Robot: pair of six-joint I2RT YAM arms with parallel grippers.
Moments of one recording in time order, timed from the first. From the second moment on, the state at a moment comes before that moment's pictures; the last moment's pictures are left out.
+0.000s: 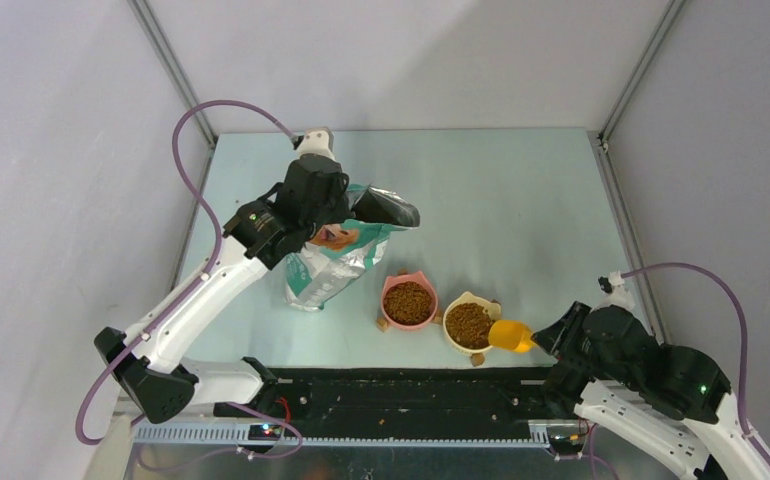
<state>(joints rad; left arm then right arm) -0.69 1.26 1.40 -0.72 -0.41 -0.54 0.88 0.30 0.88 -1.38 0.32 1.13</state>
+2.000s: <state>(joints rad) -0.69 1.24 1.41 -0.75 -0.43 -0.54 0.88 1.26 1.63 -0.74 0.08 0.59</state>
